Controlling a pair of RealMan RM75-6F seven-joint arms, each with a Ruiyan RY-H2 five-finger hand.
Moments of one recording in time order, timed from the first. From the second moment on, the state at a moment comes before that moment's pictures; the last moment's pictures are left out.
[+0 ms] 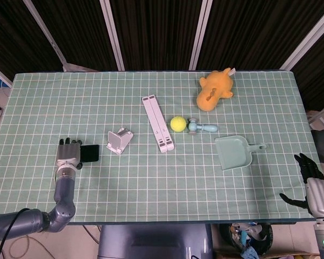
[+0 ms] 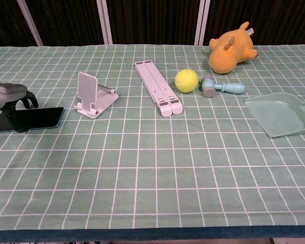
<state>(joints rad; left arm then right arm) -0.79 -1.58 -0.23 -1.48 0.23 1.15 0.98 0.06 -1.09 0.09 -1.66 -1.39 1.42 0.12</state>
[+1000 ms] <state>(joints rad) -0.80 -1.59 -0.21 -1.45 0.21 1.13 0.96 0.06 -1.09 0.09 -1.66 -1.39 1.41 0.12</state>
